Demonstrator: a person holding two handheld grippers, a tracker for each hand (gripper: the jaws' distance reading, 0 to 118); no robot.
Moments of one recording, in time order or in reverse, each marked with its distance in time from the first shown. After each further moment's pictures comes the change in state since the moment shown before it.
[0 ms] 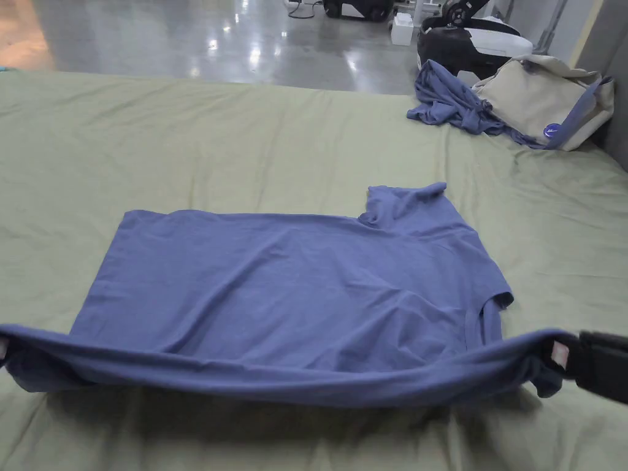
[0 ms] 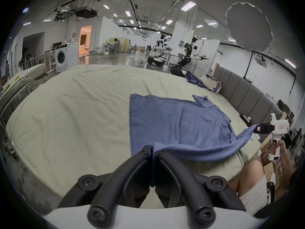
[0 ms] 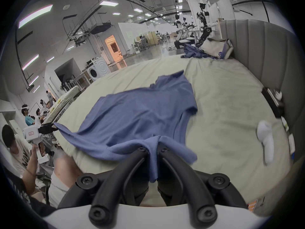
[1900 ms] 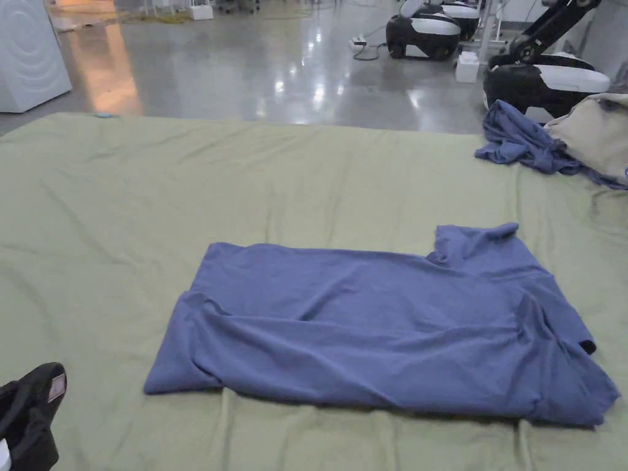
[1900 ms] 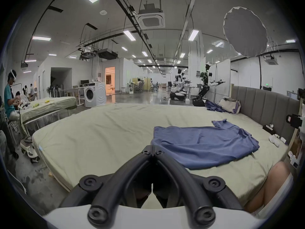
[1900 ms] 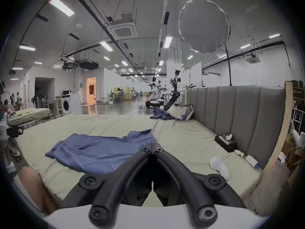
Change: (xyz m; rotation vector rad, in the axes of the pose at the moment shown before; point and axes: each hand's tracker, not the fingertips) left arm 0.059 -0.077 0.066 0.380 0.287 -0.086; right arm -0.063 -0.095 0.068 0.608 -0.381 0.165
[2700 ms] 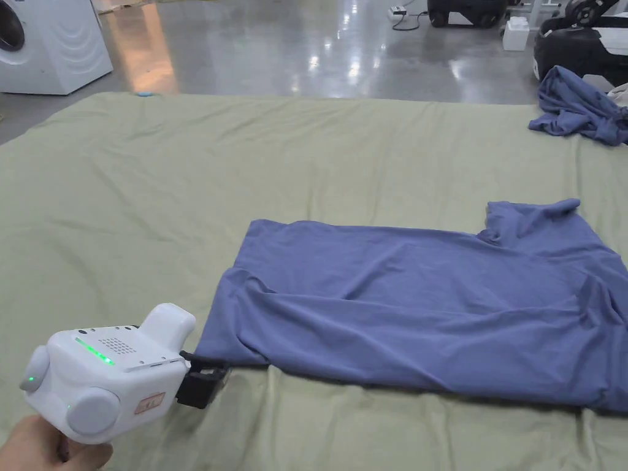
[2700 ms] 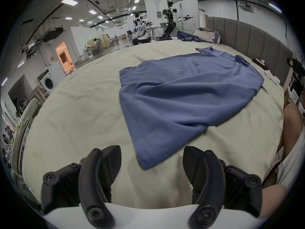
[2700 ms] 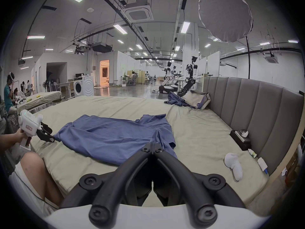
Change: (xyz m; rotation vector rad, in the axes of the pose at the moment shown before) left arm -0.023 -0.047 -0.185 -0.531 -0.287 -0.346; right arm -0.010 -0.006 -0.026 -0.155 0.134 0.076
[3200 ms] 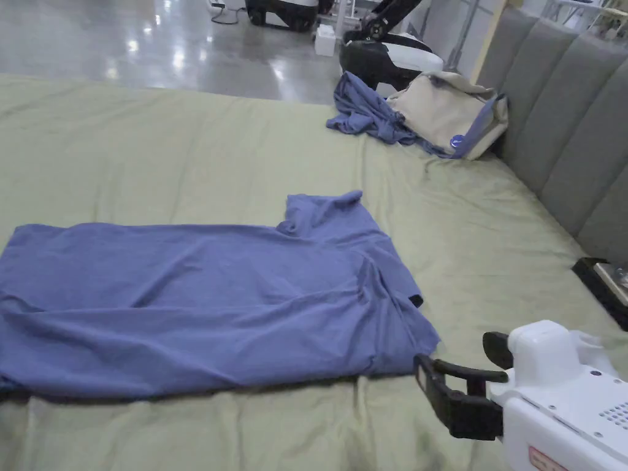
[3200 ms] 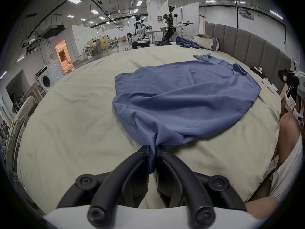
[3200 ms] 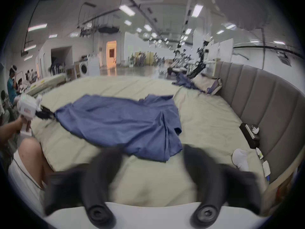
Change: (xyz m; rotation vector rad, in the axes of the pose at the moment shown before) left arm 0.018 0.019 0.009 0.040 -0.034 0.032; right arm 0.019 0.002 -0.060 -0.279 0.094 0.098
